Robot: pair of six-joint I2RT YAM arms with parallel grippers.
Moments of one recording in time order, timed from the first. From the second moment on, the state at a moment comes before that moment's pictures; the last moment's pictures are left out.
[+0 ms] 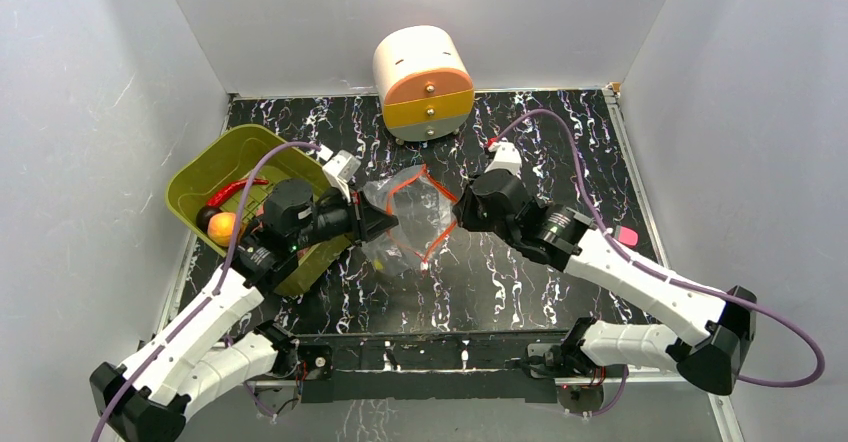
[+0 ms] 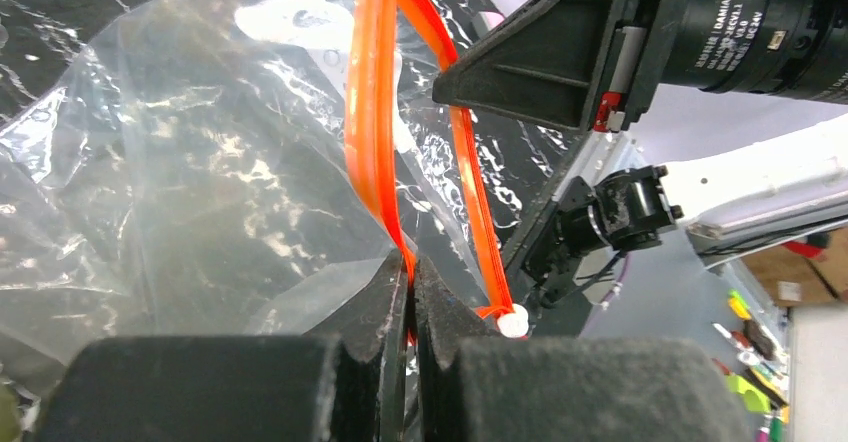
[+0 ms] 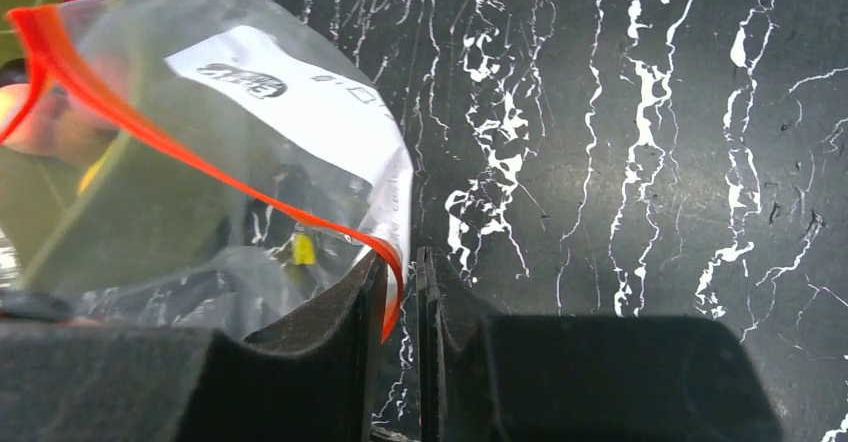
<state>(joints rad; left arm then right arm) -0.61 0.85 0.77 -0.21 0.44 -0.45 0.88 1.12 1.06 -0.53 0.36 0.71</state>
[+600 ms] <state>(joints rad) -0.61 0.84 0.78 -0.22 0.41 -0.44 0.88 1.25 1.07 -0.44 0.17 0.73</state>
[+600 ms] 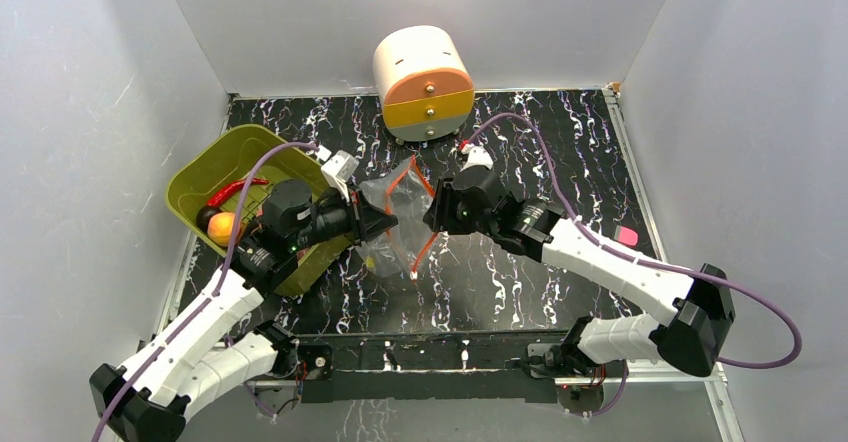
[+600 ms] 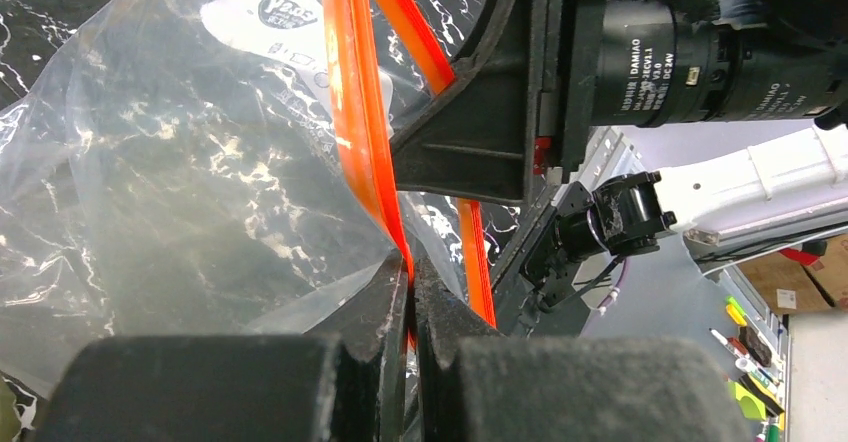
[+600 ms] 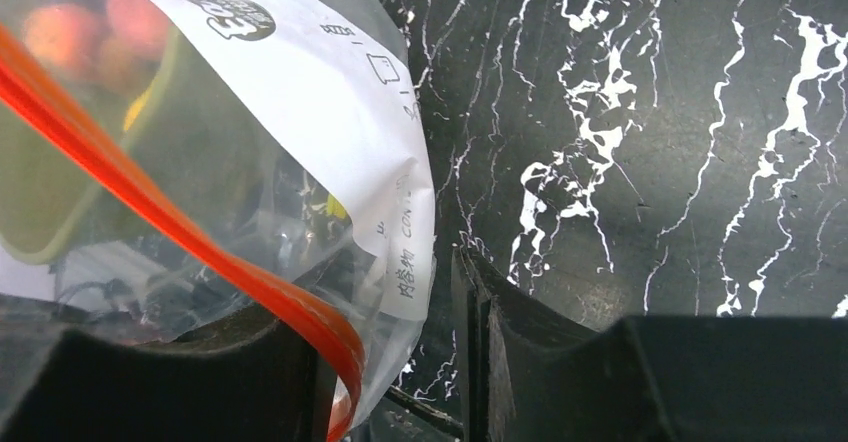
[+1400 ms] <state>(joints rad) -0.61 1.07 0.93 -0.46 0.15 -0.45 0.89 1.03 1.08 -0.53 0.44 0.72</state>
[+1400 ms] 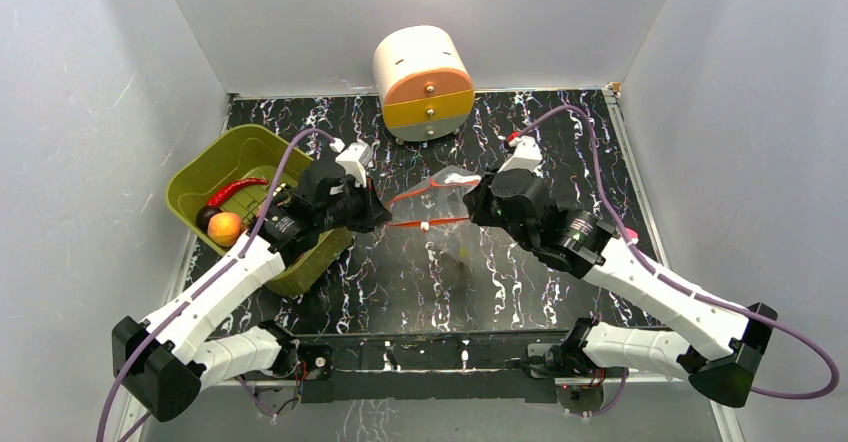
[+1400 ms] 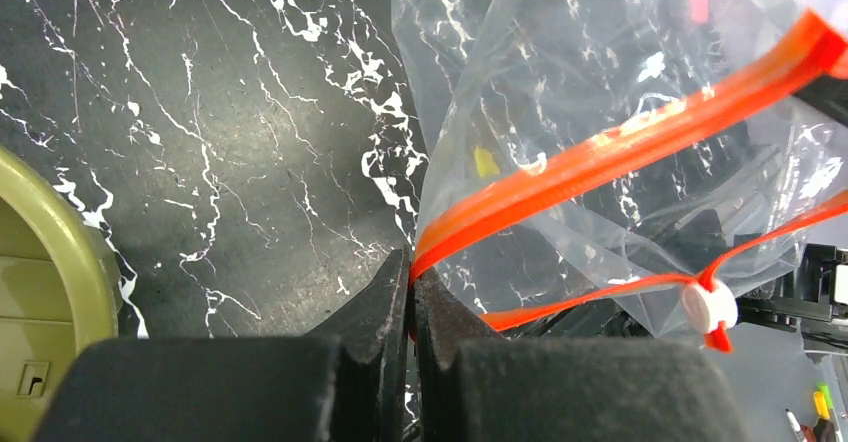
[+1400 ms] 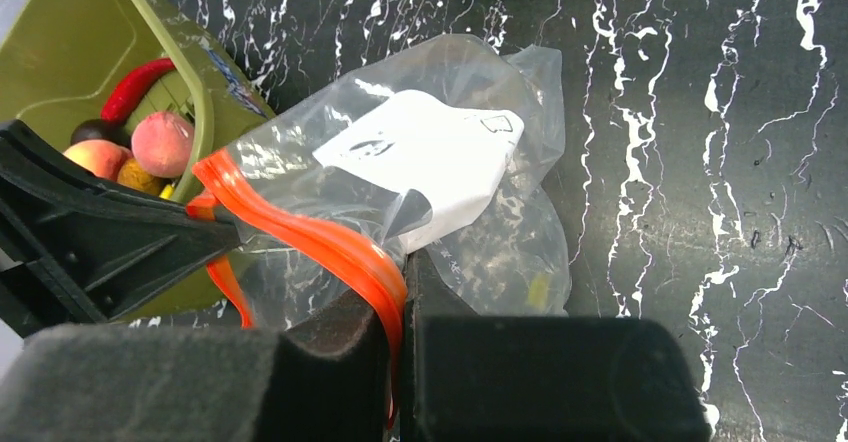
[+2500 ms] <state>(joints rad) -0.61 1.08 0.82 -0.22 0.29 -0.54 0.89 1.10 1.08 -0.55 0.35 0.67</state>
